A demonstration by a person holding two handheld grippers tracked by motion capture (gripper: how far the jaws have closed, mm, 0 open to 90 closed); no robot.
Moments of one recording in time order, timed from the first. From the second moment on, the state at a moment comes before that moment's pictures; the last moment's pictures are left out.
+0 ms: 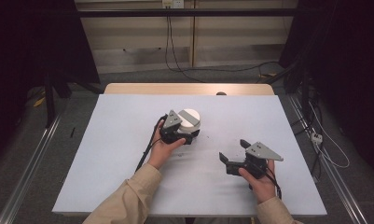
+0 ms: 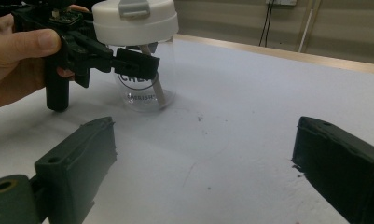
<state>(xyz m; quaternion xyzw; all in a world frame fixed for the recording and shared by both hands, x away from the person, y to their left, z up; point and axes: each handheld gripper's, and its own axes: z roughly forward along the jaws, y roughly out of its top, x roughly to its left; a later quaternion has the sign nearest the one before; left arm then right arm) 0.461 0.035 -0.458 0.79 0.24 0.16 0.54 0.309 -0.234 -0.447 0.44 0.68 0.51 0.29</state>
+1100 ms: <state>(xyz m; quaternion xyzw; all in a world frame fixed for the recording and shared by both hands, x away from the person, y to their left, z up) 0.461 0.035 -0.459 0.79 0.25 0.15 0.54 0.335 -0.217 -0.438 0.43 0.70 0.51 0.27</state>
